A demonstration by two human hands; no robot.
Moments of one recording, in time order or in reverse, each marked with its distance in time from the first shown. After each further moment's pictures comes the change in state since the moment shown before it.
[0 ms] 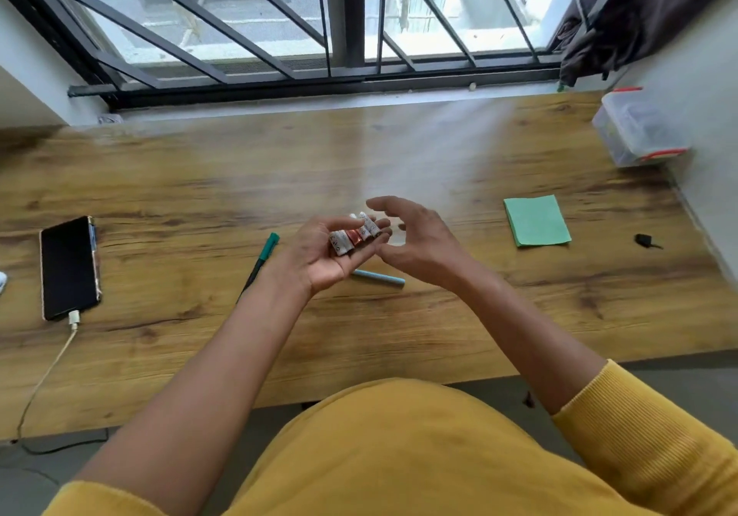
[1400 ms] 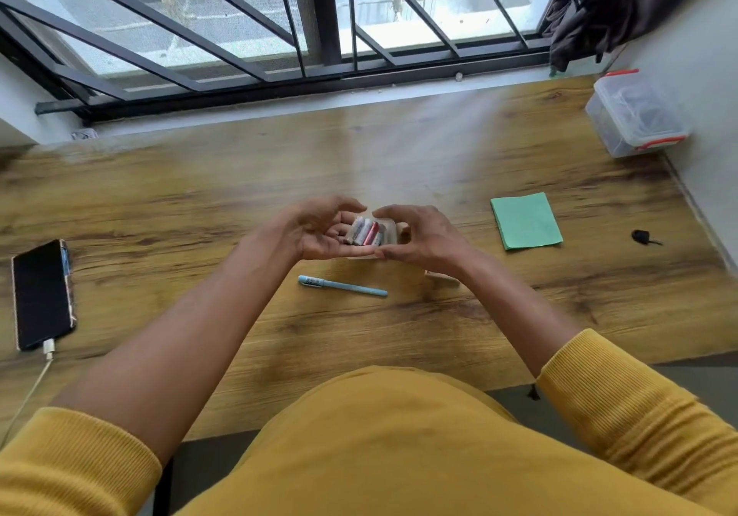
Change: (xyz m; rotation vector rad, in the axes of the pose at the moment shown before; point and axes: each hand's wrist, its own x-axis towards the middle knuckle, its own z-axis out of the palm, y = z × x) left_hand 0.056 0.034 0.045 0.578 0.180 -0.237; right_hand 0.038 0.074 -0.024 -0.055 -0.109 0.017
